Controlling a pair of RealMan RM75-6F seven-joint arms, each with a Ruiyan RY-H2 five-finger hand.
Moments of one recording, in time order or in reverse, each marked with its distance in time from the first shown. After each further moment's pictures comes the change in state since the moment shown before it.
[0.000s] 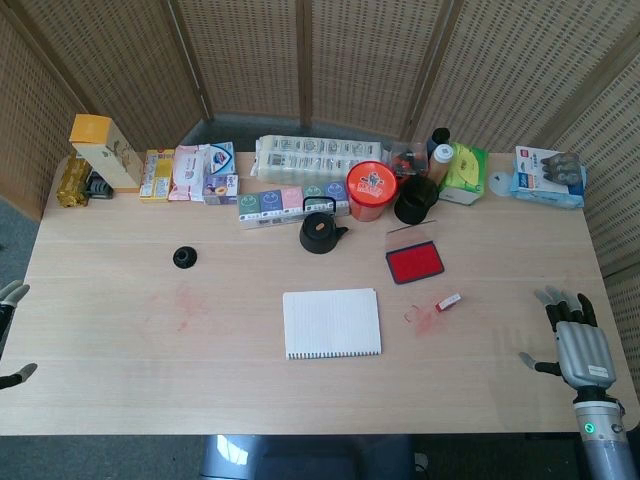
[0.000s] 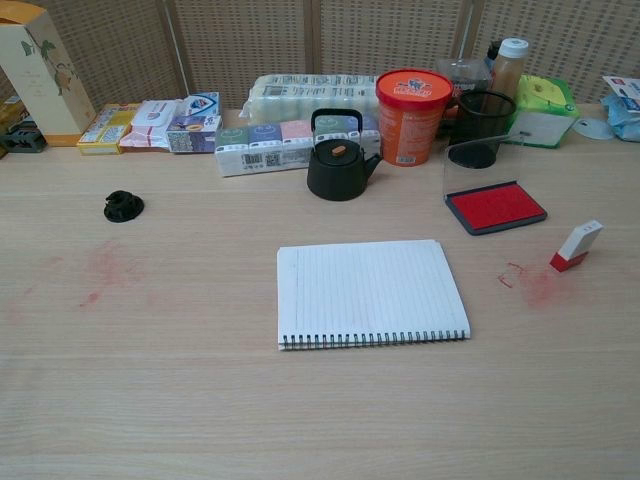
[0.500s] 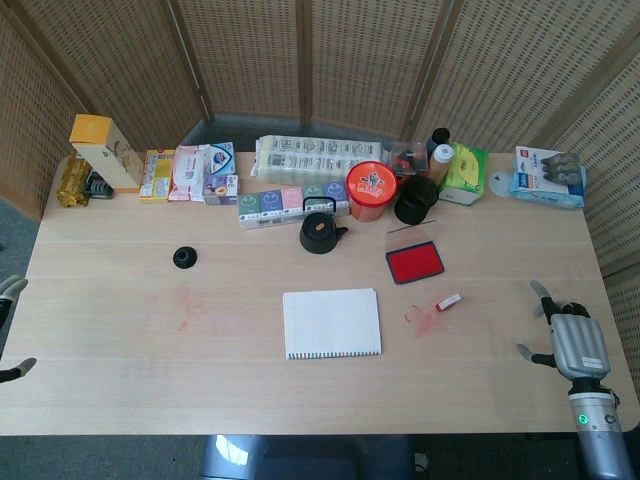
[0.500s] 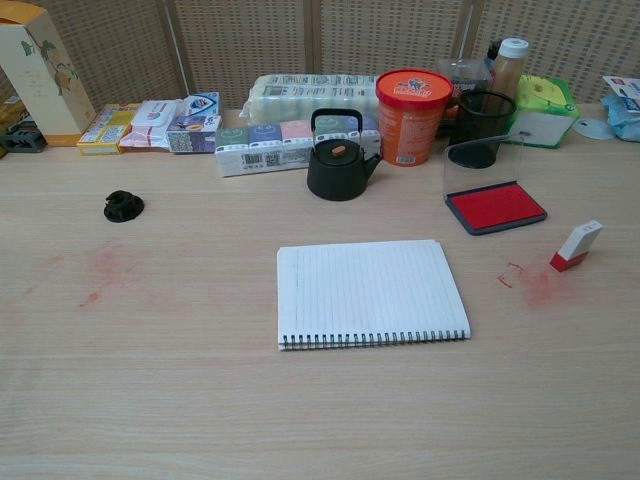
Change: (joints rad) left arm -0.019 0.002 -0.016 0.013 -0.023 -0.025 -0.026; right arm 0.036 -0.063 0.014 0.117 -0.047 0.011 0.010
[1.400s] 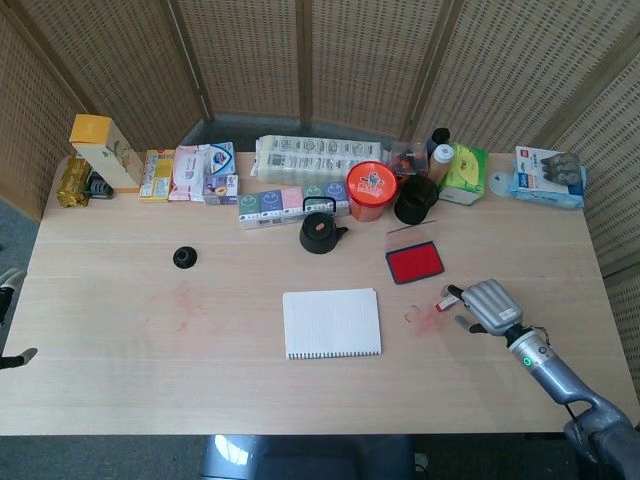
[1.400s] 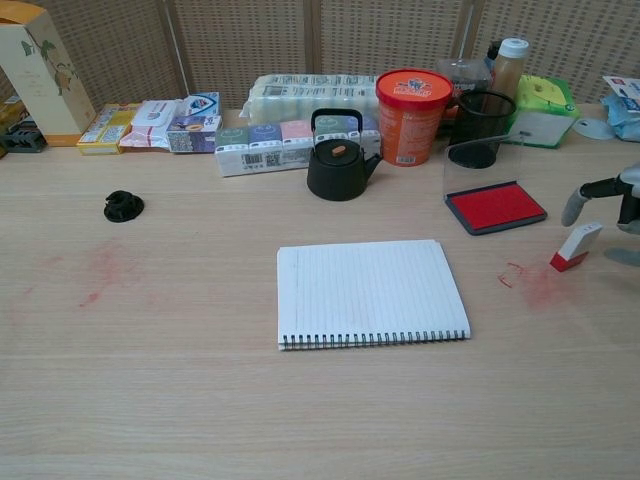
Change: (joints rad) left arm -0.054 -0.022 -0.044 -0.017 -0.164 -0.125 0.092; right arm 0.338 -0.302 -0.171 0.743 -0.406 -0.162 0.581
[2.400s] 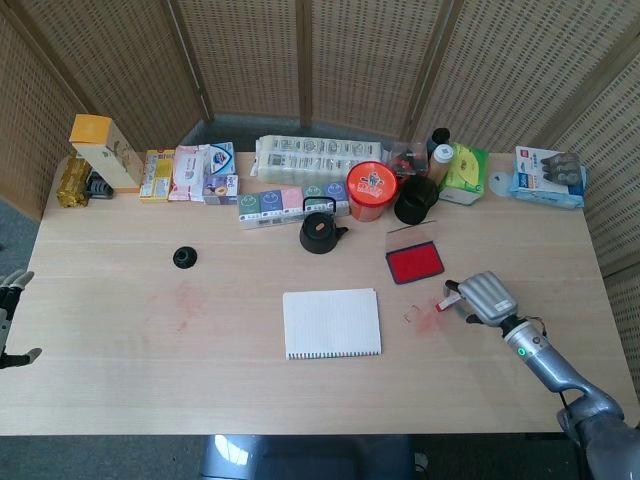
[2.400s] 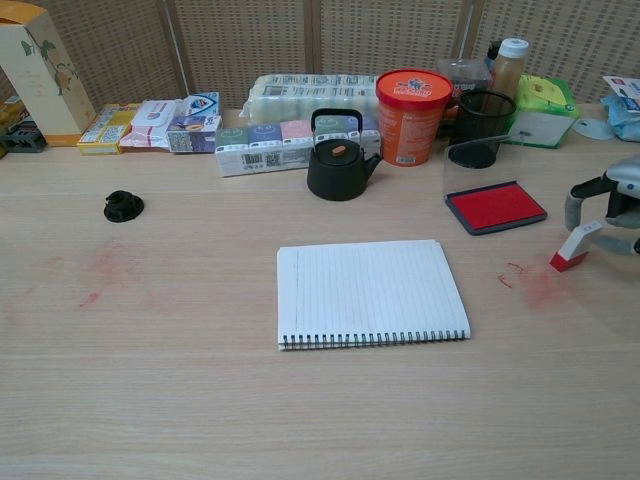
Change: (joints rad) left arm -0.020 -0.018 -0.005 -0.009 -0.047 -0.040 0.063; right arm 0.028 -0.109 -0.047 0.220 0.019 0.025 0.089
